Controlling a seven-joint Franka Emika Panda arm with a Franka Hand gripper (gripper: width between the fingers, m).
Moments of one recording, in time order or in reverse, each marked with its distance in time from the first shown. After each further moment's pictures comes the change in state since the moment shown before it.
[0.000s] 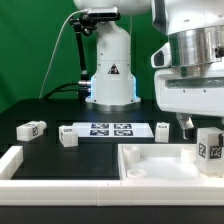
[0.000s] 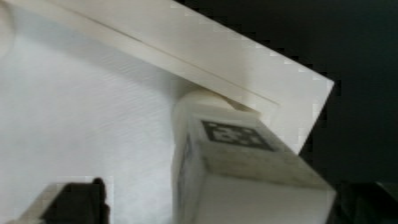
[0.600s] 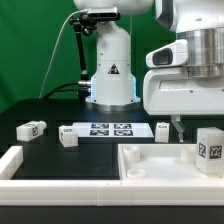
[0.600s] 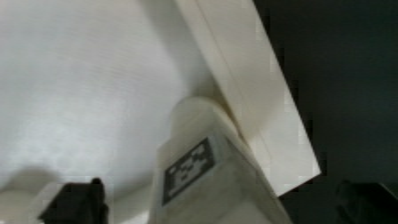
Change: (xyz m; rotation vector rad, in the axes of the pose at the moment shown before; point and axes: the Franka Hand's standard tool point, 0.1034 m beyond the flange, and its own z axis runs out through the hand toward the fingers) arm -0.005 -0.001 0.001 -0.055 -0.012 -0.693
